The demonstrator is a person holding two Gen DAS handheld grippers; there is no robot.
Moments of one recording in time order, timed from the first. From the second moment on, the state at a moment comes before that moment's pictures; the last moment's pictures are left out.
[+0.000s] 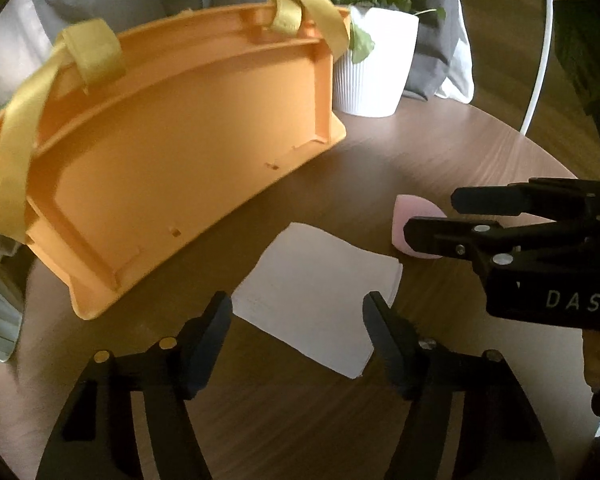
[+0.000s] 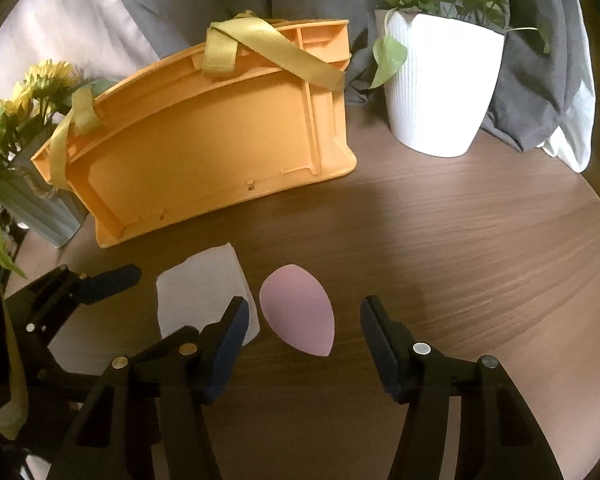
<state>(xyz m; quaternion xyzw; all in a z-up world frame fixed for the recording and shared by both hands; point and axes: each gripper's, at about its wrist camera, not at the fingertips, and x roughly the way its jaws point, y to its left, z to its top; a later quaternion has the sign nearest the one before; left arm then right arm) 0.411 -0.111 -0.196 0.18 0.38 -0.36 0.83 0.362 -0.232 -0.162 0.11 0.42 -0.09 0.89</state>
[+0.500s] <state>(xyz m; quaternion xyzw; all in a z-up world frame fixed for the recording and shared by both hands) 0.411 -0.111 -0.201 0.14 0.40 -0.36 0.83 0.367 -0.235 -0.180 0.13 0.44 -0.06 0.89</state>
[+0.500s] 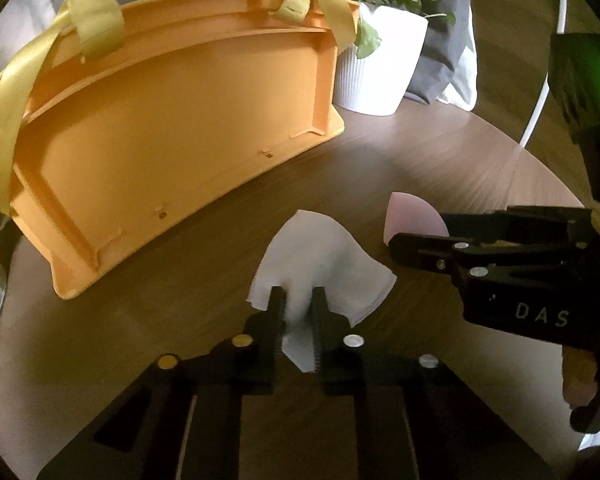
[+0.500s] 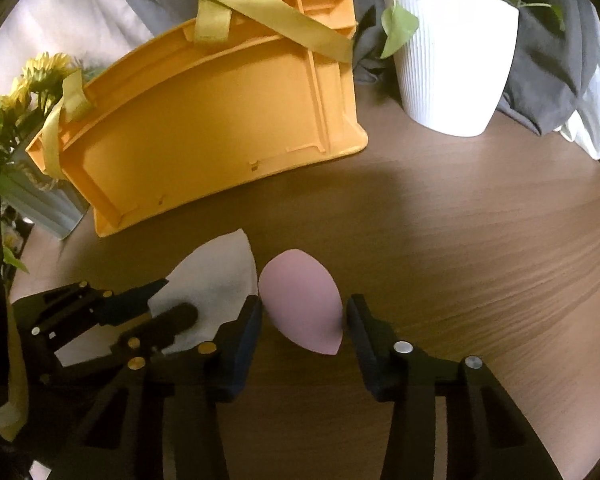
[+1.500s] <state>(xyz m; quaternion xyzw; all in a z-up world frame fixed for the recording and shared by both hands) 0.369 -0.076 -0.126 0.04 0.36 -0.28 0.89 0.336 -0.224 -0.113 0.12 0.39 -0.02 0.91</state>
